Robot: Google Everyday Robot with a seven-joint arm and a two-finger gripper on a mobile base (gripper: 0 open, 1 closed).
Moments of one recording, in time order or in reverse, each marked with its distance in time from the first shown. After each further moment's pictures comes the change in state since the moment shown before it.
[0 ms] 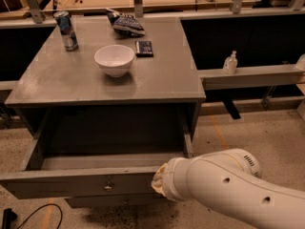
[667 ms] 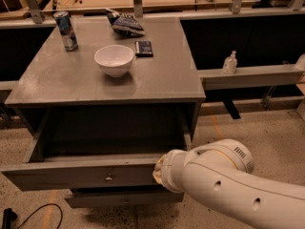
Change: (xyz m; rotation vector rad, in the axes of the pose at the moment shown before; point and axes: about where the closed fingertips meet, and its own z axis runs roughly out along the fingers) arm -0.004 -0.029 0.003 0.086 0.033 -0.060
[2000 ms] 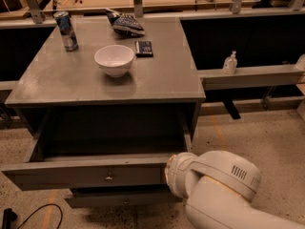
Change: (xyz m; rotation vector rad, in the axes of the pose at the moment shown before) arm 0.016 -0.011 -0.038 0.176 0.117 -0.048
